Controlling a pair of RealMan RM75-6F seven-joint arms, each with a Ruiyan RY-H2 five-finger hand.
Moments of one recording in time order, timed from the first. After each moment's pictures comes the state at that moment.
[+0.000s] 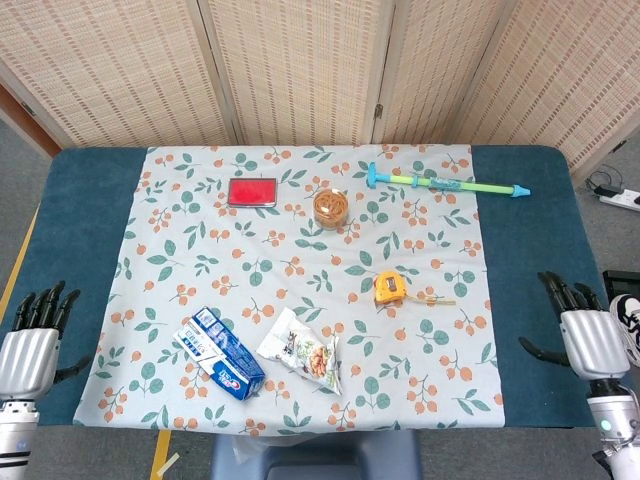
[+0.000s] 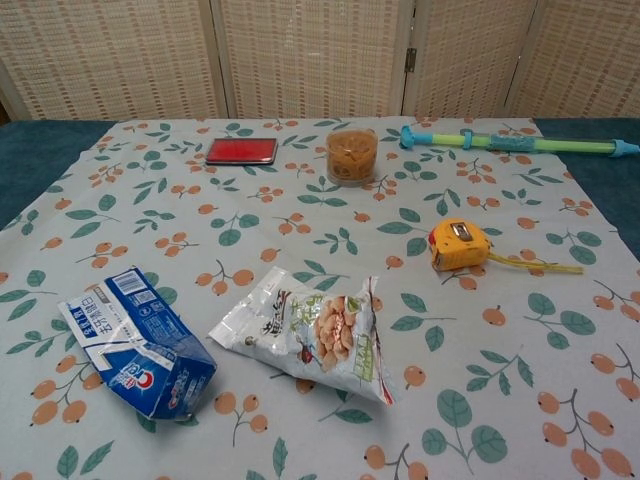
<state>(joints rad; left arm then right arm) -0.13 -1.14 -0.07 -1.69 1.43 1.47 0.27 0.14 -1.11 0.08 -1.61 -1.44 1.37 -0.09</state>
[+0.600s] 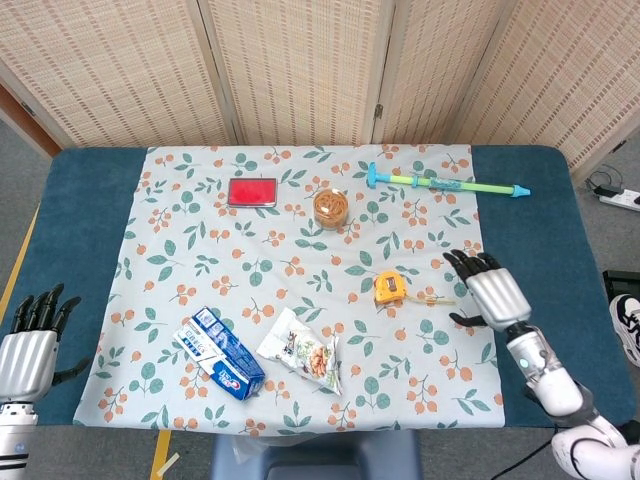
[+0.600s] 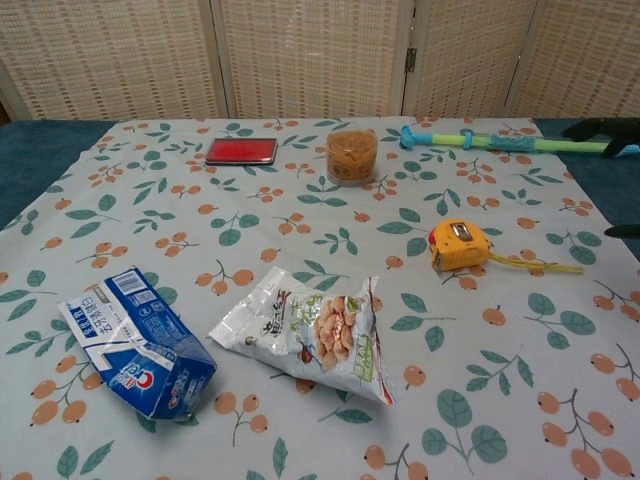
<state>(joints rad) -0.13 -1.13 -0.06 -1.70 1.42 1.46 0.27 0.46 -1.25 0.15 -1.51 -1.40 0.99 -0.19</state>
